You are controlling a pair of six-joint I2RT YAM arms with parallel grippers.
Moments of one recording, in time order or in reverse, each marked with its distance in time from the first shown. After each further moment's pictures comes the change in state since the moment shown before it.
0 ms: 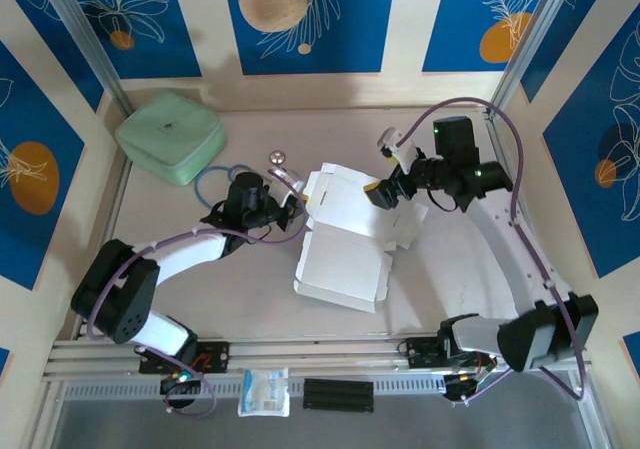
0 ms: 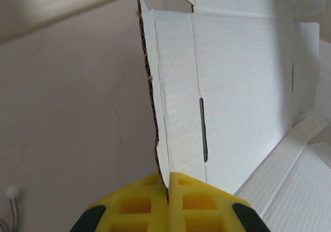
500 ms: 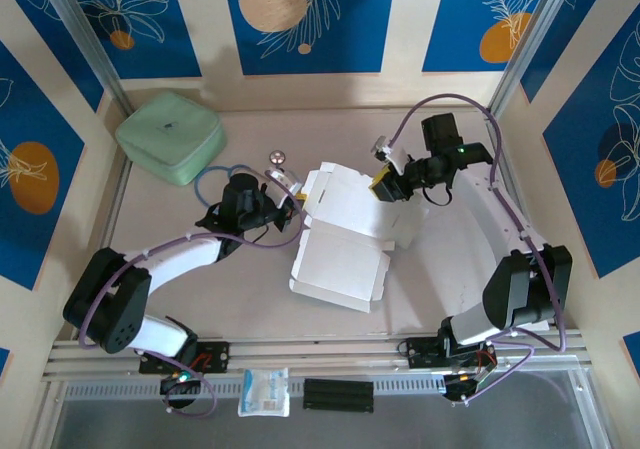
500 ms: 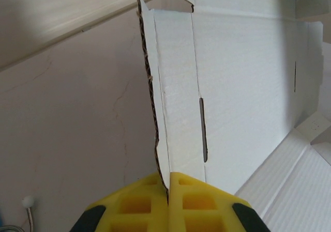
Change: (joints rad) left arm 0.000 -0.044 -0.024 0.005 0.001 0.049; right arm -0.019 0.195 0.045 -0.134 -0.069 -0.111
